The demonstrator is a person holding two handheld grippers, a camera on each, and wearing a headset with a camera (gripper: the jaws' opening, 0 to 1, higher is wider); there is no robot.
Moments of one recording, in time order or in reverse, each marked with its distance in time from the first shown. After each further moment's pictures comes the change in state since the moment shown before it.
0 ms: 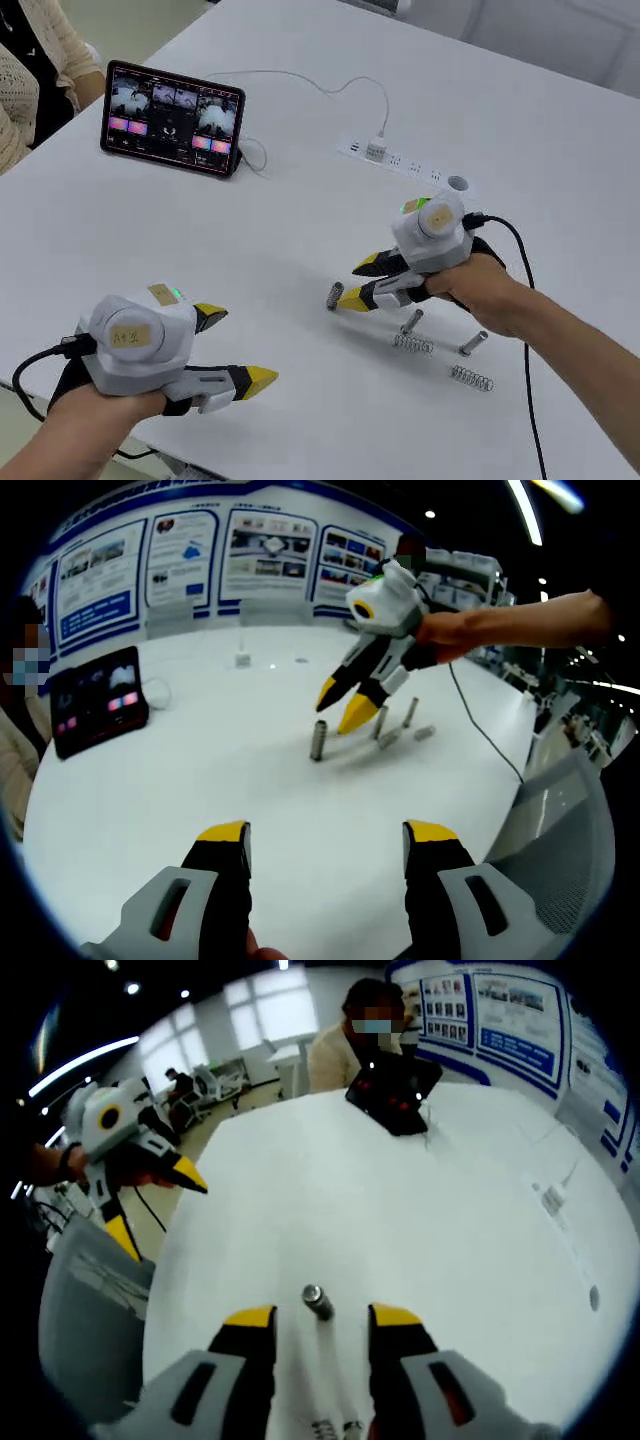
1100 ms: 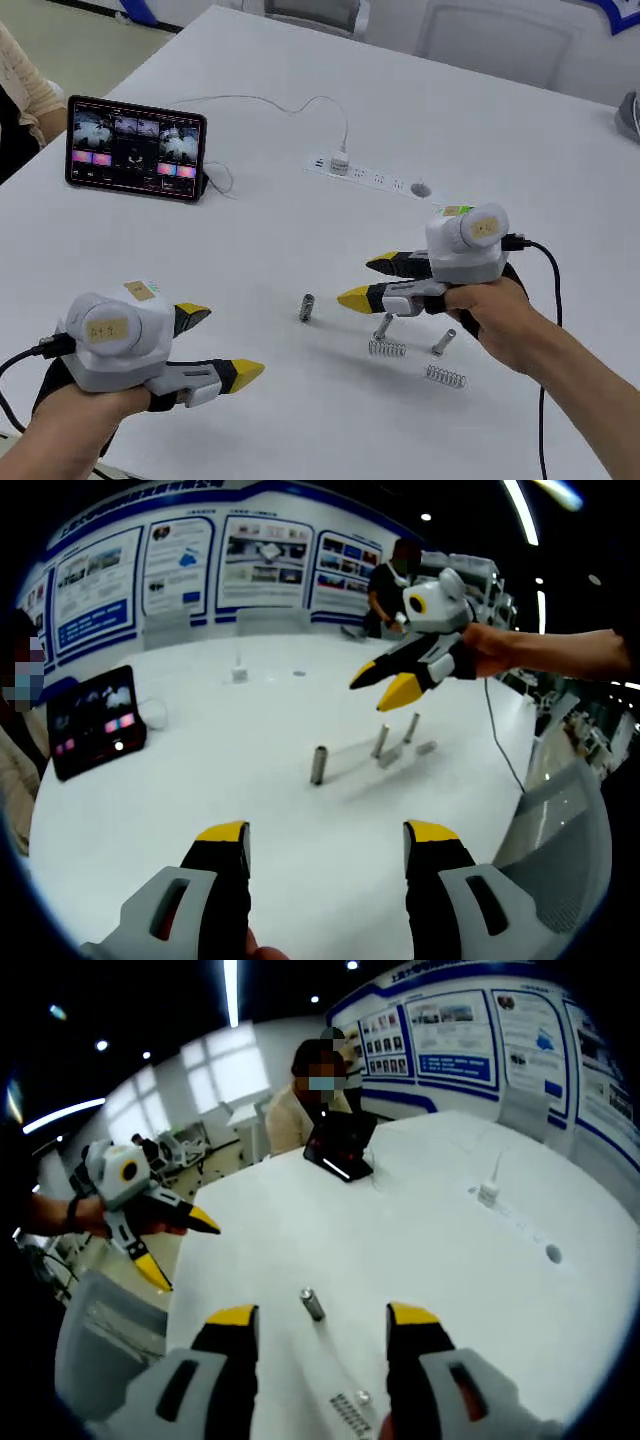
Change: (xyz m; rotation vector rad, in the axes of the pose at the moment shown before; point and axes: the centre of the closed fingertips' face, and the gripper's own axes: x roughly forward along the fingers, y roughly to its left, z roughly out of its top) left arm 0.007 -0.005 0.029 0.025 -0.016 -0.003; right arm -0.074 -0.002 0.008 0.148 -0.230 -0.147
